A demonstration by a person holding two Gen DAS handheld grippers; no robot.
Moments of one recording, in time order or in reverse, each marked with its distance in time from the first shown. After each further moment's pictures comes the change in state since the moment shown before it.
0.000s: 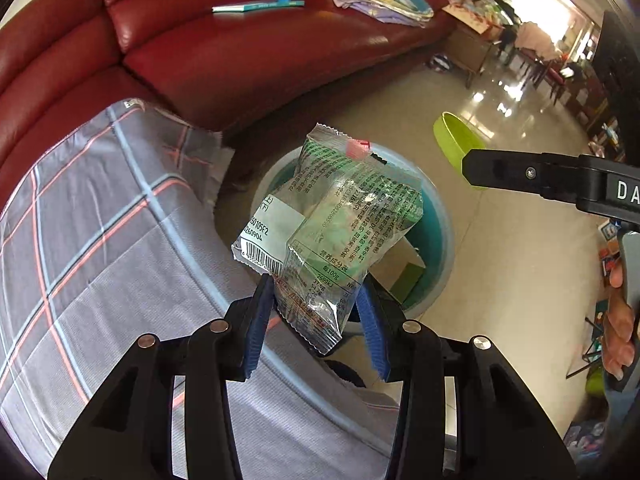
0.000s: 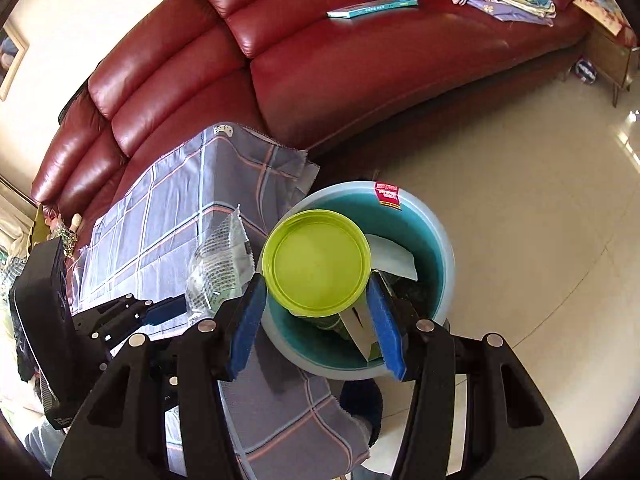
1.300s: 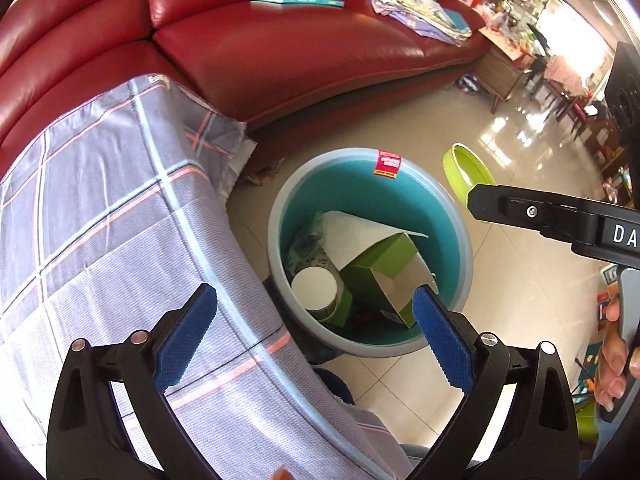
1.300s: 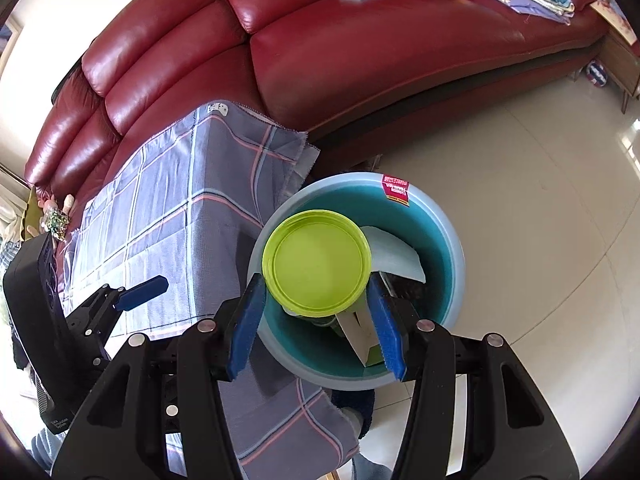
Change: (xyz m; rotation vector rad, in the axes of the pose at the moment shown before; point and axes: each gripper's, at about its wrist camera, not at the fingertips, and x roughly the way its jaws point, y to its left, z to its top) left arm 0.008 0.019 0.007 -0.155 -0.009 0.034; right arm 0.025 0.013 0.016 -0.047 0.086 -0.019
